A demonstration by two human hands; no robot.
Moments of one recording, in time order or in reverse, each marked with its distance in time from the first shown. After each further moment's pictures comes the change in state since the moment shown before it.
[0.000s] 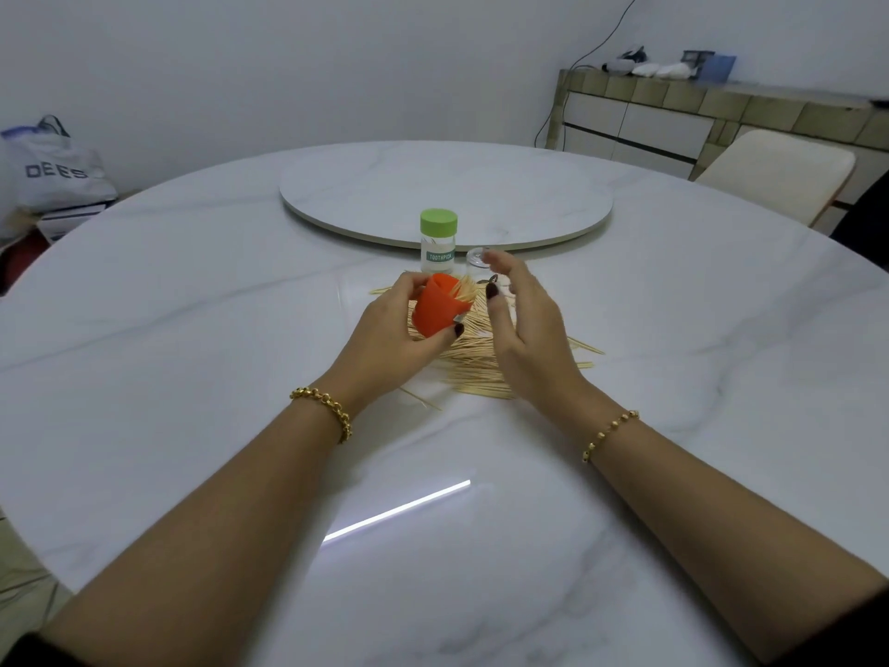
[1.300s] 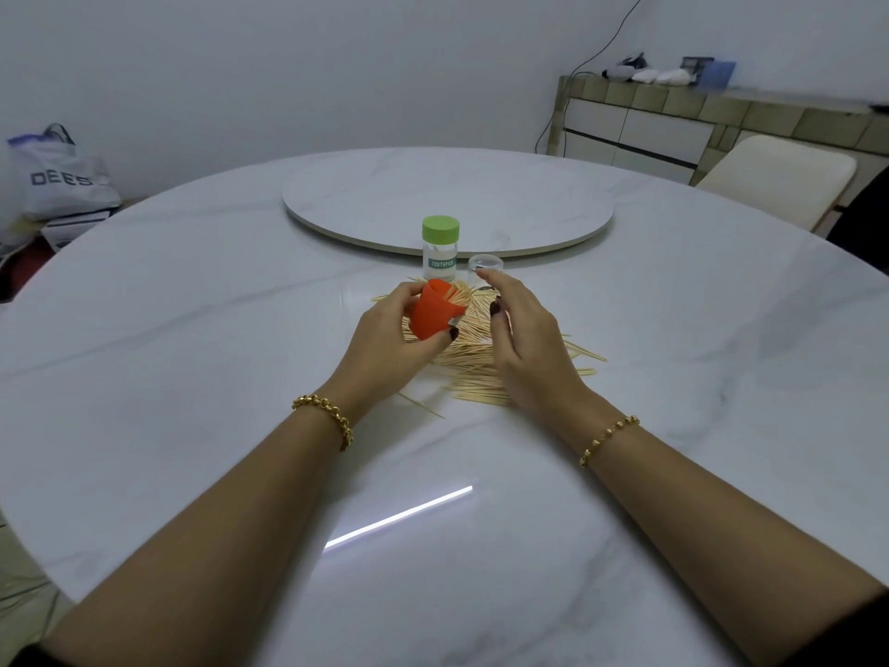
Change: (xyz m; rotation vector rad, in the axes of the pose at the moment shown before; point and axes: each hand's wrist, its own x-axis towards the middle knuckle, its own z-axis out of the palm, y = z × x) left_hand 0.002 -0.006 0.001 -0.037 0.052 -0.069; right_hand 0.001 0.010 0.002 -0.088 -0.038 -0.089
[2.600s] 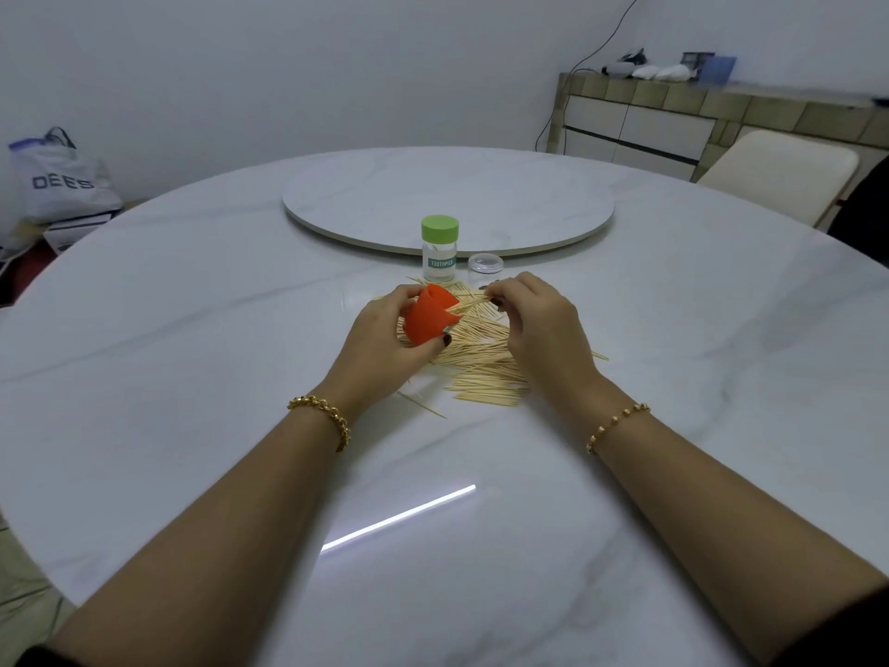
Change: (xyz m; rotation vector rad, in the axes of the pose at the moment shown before) left_hand 0.003 -0.011 -0.003 0.134 -0.009 0.022; right_hand 0.012 0.019 -0.006 -0.297 0.096 -0.128
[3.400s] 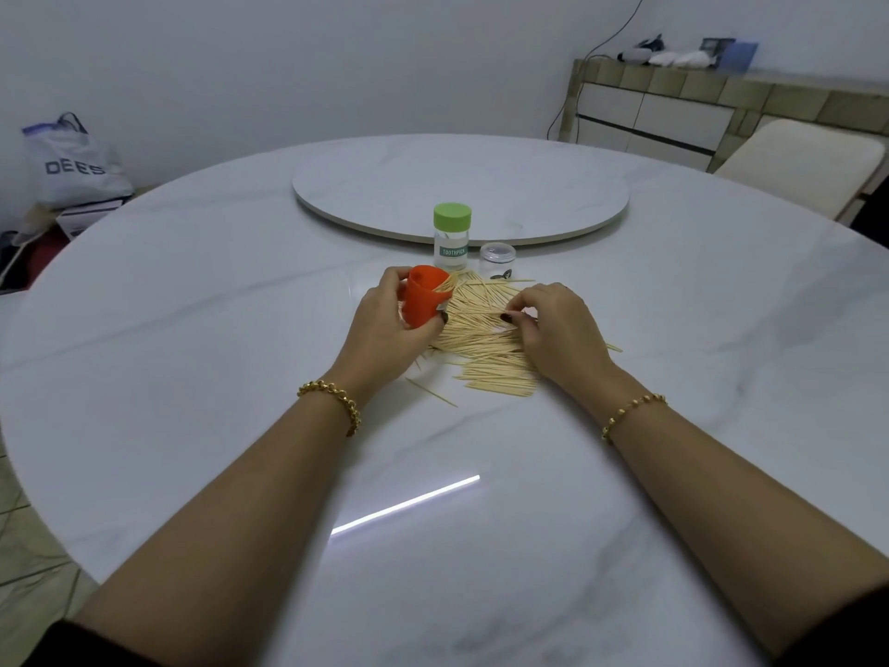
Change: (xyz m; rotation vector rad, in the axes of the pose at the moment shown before) left_hand 0.002 -0.008 0.000 -0.089 0.044 -0.097; right_hand -0.005 0.016 0.006 -0.071 -0.236 0.183
